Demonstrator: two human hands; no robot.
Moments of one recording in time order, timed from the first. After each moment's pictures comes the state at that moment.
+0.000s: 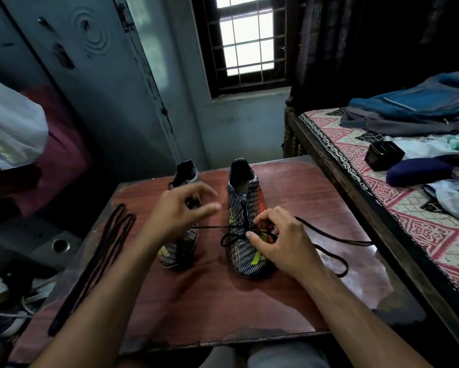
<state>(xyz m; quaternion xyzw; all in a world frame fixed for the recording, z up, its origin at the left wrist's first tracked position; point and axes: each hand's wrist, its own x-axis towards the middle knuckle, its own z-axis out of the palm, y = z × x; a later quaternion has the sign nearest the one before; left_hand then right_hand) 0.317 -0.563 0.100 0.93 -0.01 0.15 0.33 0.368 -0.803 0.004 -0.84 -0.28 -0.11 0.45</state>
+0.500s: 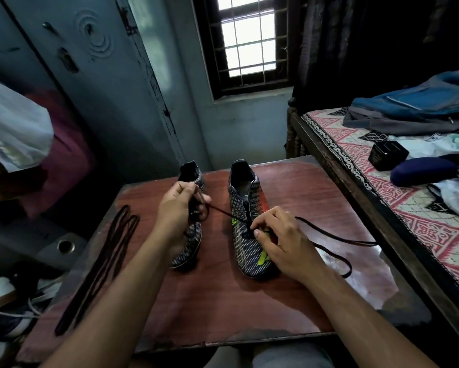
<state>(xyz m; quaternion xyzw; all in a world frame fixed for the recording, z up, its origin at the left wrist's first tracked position) 0.322 -0.588 0.093 0.65 0.16 0.19 0.71 0.368 -0.802 0.002 -0.83 -0.33 -0.10 0.44</state>
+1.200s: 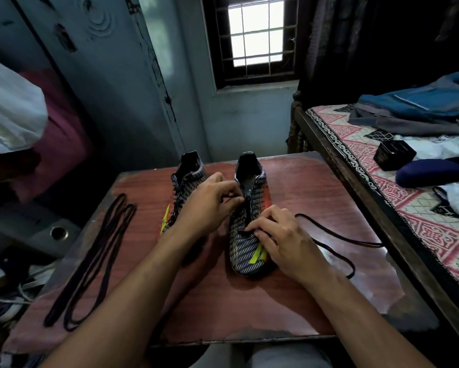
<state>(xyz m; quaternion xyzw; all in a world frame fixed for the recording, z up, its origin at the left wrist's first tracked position) 0.356 -0.587 0.066 0.95 -0.06 0.19 0.24 0.366 -0.799 0.002 -0.83 -0.40 -0.17 0.35</state>
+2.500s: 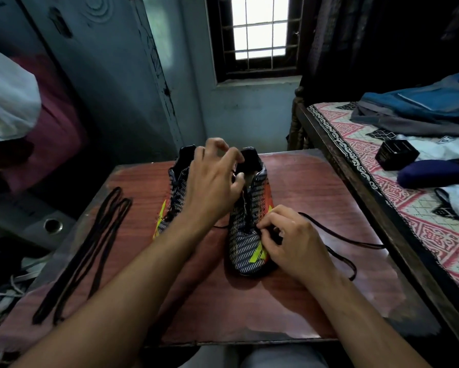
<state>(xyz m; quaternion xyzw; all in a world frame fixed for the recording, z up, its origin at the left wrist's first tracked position) 0.373 -0.608 0.082 0.94 0.01 0.33 0.09 0.370 -0.803 -0.001 -0.83 -0.35 -0.18 0.39</state>
